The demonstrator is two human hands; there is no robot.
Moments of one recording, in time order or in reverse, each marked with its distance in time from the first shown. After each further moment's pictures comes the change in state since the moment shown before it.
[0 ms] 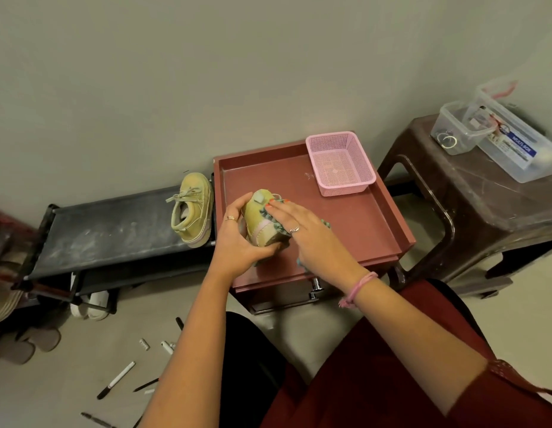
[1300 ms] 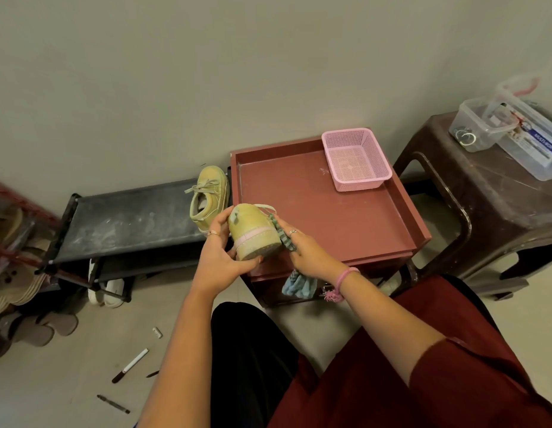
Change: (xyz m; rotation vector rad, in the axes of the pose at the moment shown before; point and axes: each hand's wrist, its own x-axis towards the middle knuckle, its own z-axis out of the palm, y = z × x) left_hand -0.053 -0.007 -0.049 -0.096 0.023 -0.116; right_hand 0.001 -0.016 0.048 0.355 -0.294 0.321
